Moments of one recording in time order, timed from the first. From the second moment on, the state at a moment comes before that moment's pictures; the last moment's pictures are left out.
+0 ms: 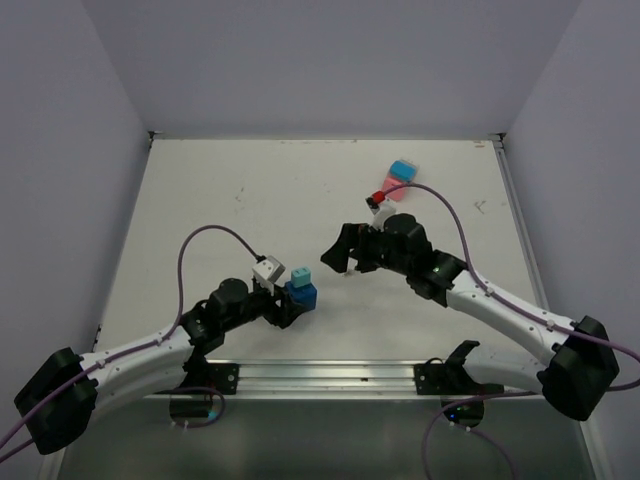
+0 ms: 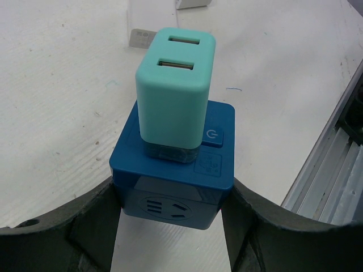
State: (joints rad) left arm -0.81 0.83 0.16 0.31 0.12 -0.33; right arm 0.71 1.13 0.77 -0.11 -0.13 0.64
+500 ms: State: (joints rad) left arm -0.81 0.84 0.17 0.29 0.11 -0.34; right arm 1.01 1.36 0.94 -0.11 0.11 0.69
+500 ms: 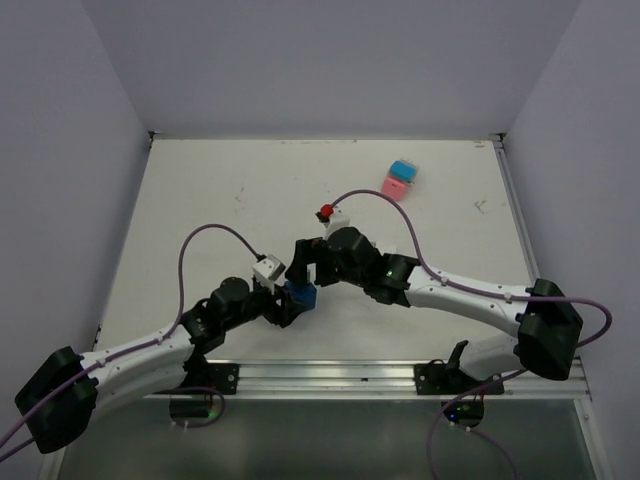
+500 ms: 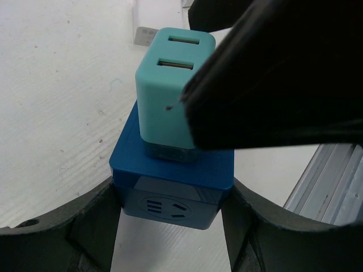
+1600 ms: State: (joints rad) left arm -0.81 0.85 0.17 0.33 0.08 -0.40; right arm 1.09 1.52 1.05 -0.22 0.31 0.72
